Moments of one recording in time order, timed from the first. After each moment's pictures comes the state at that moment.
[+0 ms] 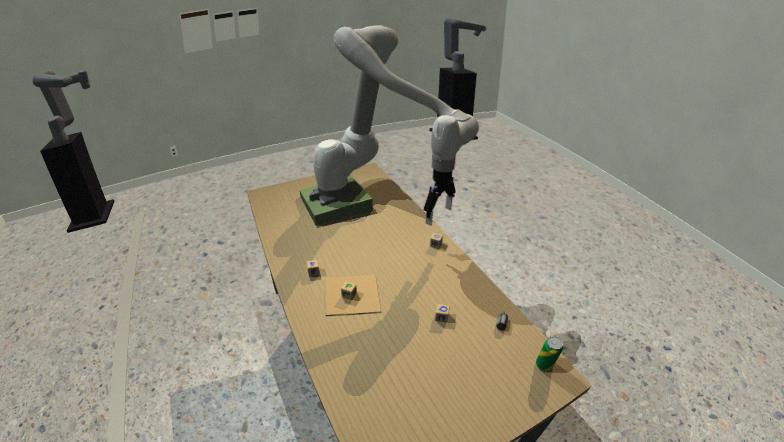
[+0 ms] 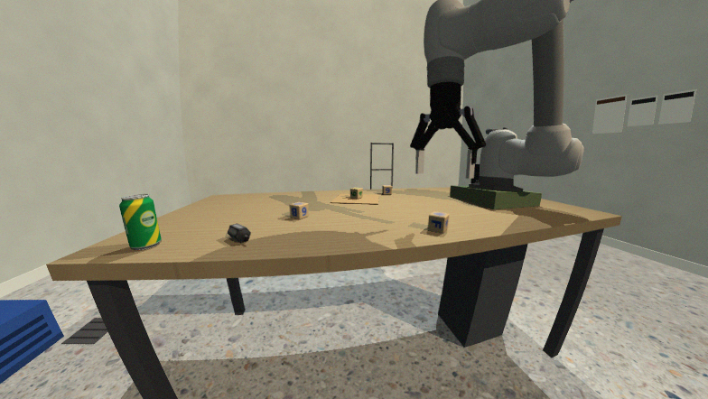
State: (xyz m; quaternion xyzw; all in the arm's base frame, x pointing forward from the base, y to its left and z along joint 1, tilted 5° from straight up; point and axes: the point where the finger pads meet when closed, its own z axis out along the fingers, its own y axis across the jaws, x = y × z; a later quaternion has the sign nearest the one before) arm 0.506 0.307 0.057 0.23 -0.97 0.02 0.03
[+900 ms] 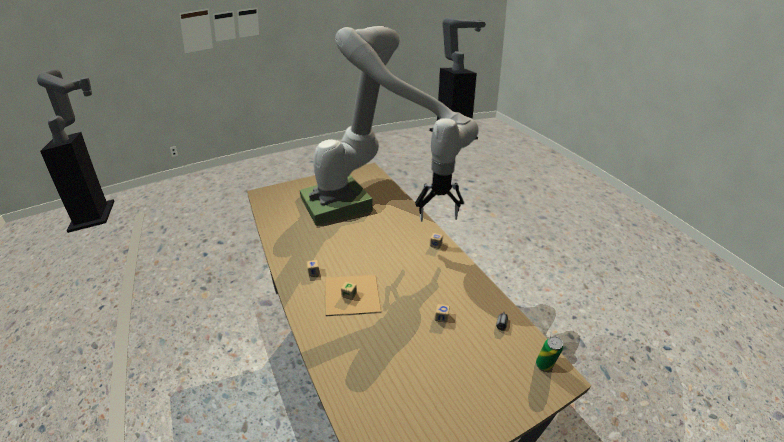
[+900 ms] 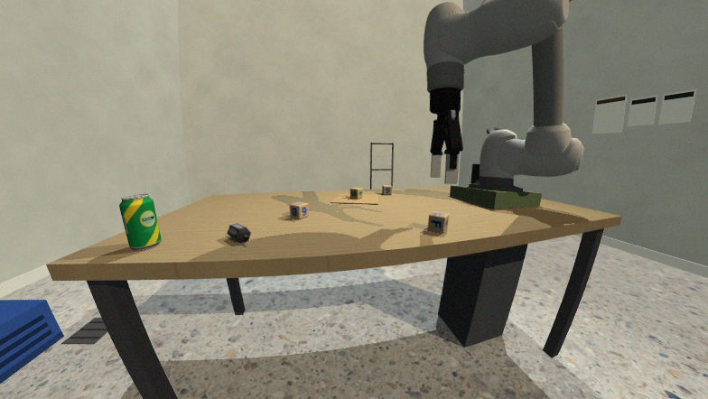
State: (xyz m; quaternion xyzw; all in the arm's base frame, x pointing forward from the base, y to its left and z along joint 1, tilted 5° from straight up) arm 0.506 0.306 0.045 -0.15 -0.99 0.03 0.02
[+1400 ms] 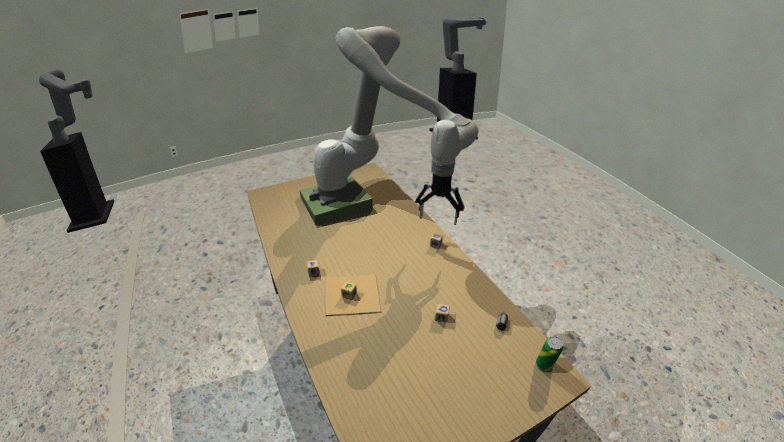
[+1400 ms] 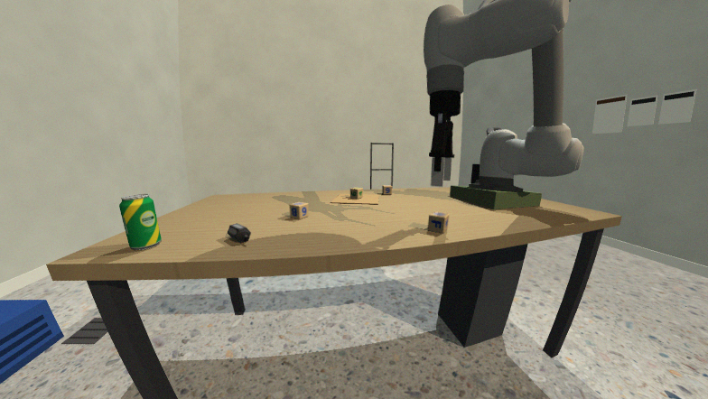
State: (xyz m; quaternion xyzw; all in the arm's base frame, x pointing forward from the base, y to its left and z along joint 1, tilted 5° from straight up) arm 0.506 0.305 0.038 -0.35 -0.93 0.04 0.02
